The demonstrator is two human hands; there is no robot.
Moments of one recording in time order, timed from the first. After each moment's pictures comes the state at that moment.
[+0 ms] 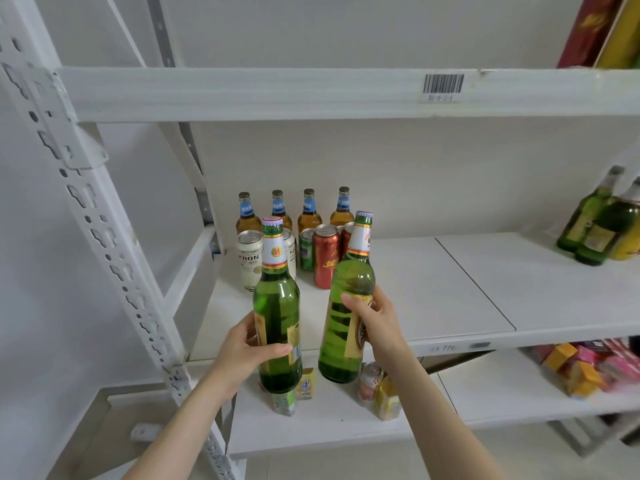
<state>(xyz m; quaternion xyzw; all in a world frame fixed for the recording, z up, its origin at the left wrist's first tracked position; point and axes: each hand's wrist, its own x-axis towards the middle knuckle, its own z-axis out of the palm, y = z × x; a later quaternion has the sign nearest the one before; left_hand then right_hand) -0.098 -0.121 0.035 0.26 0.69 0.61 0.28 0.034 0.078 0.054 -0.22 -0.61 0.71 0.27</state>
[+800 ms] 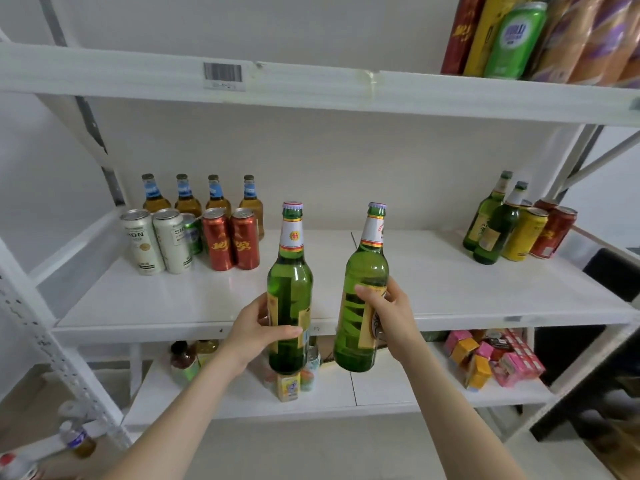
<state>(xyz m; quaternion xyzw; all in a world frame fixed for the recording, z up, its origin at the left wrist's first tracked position) 0.109 0.088 0.041 0.27 0.69 0.61 0.28 0.258 0.284 0.070 -0.23 -0.62 0.70 0.28</state>
